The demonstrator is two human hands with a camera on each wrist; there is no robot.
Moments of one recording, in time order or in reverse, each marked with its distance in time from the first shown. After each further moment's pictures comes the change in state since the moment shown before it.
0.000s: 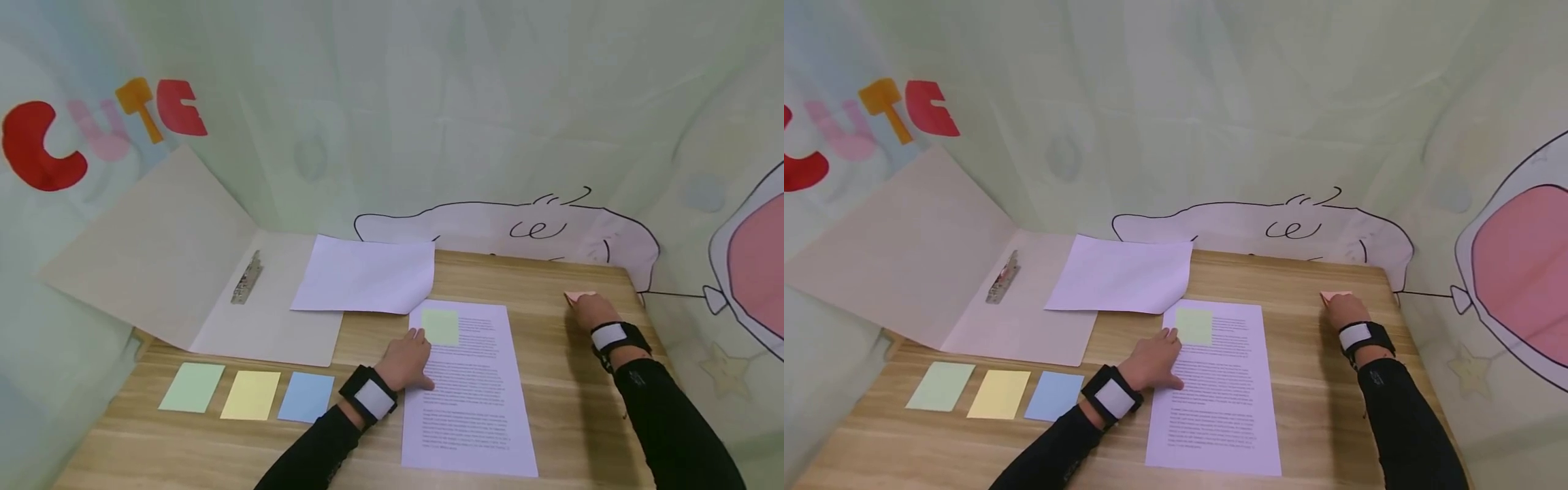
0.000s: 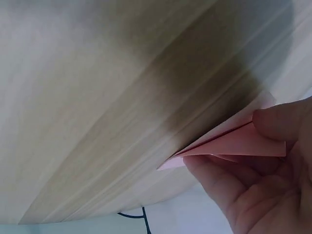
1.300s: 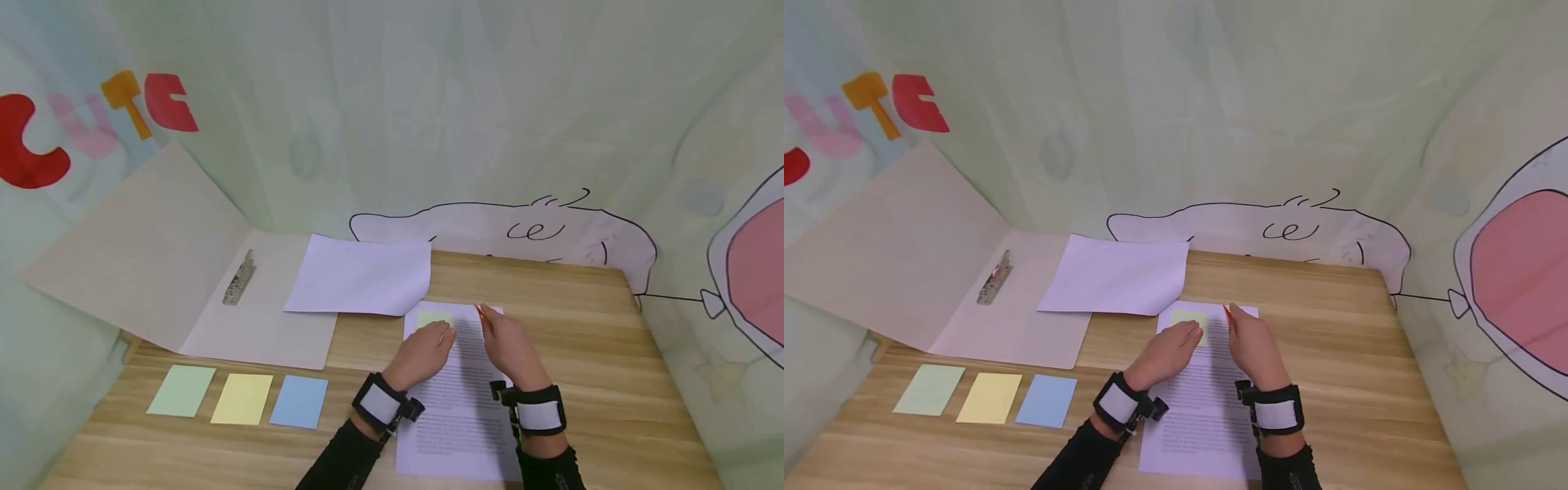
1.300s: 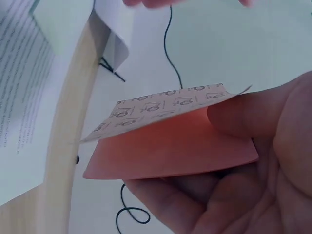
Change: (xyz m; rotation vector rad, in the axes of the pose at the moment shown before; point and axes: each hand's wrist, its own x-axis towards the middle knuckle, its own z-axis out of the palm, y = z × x) left_hand 0.005 0.024 -0.028 -0.704 0.267 -0.001; right_hand -0.067 -0.201 -0.019 0.448 0.367 -0.095
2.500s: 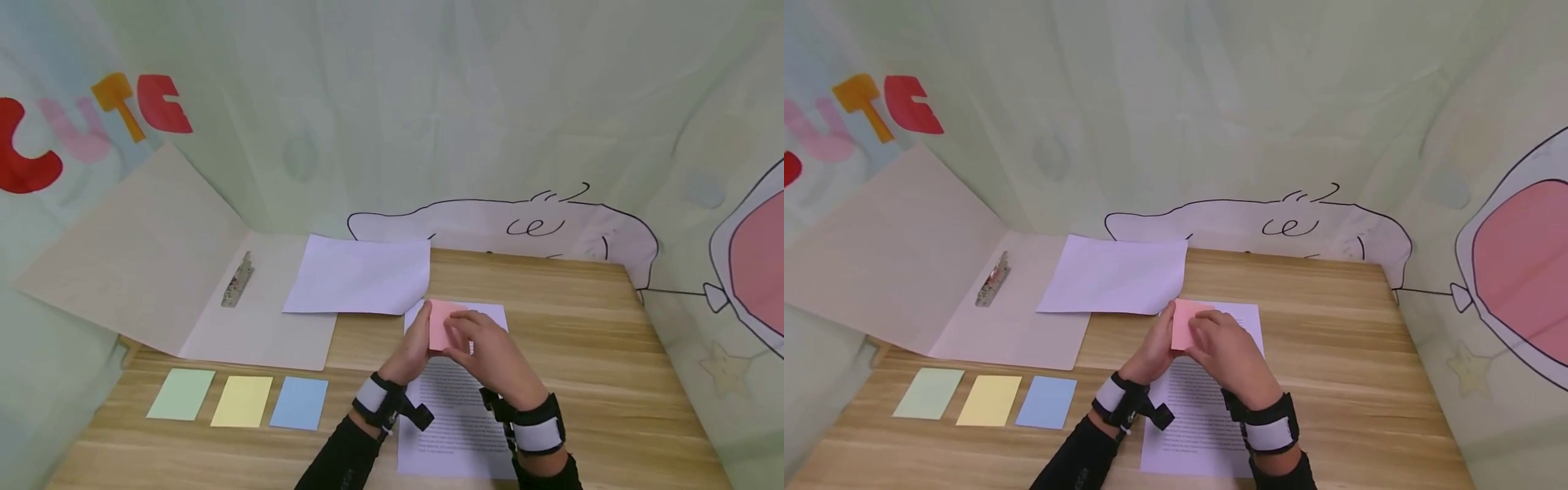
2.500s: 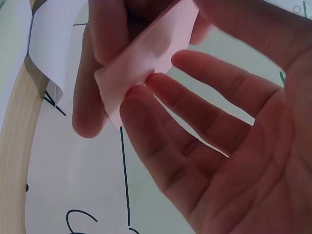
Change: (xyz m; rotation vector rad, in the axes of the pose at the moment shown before) left_hand 0.011 -0.001 -0.003 -1.189 -0.004 -0.183; right_hand -0.015 -0.044 -0.016 0.013 -0.027 -0.322
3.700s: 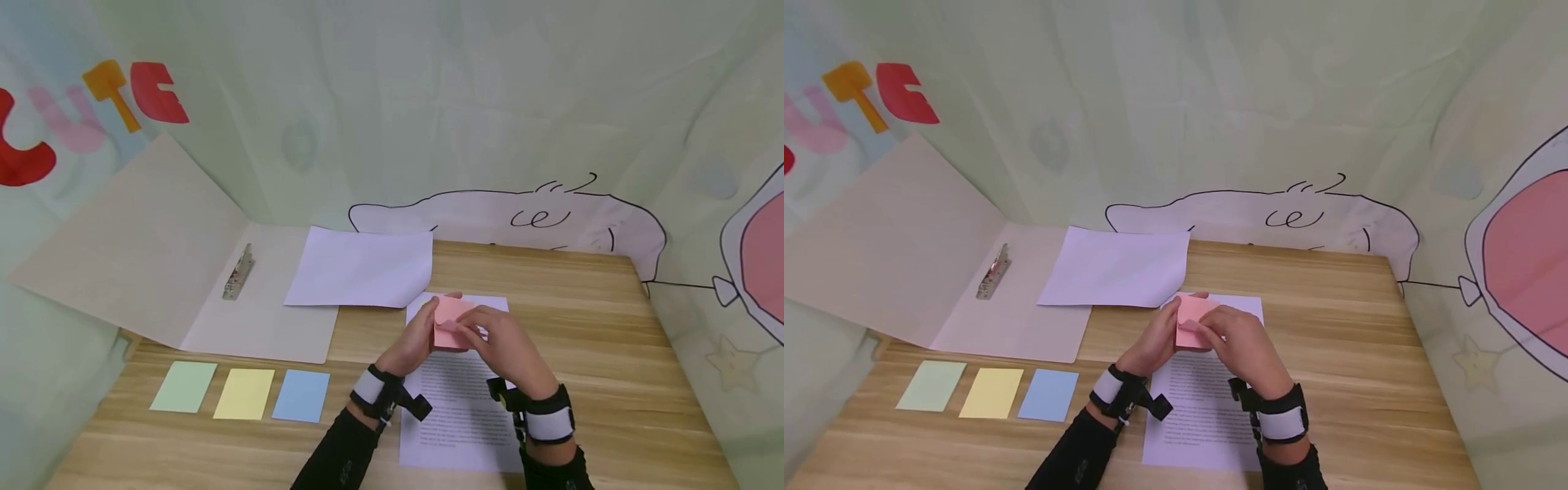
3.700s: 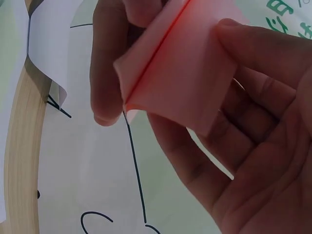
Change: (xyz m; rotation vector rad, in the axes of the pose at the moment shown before) left_hand -0.001 0.006 -0.009 -0.025 -0.211 0.017; right_hand 0.003 0.012 -0.007 0.144 0.017 0.035
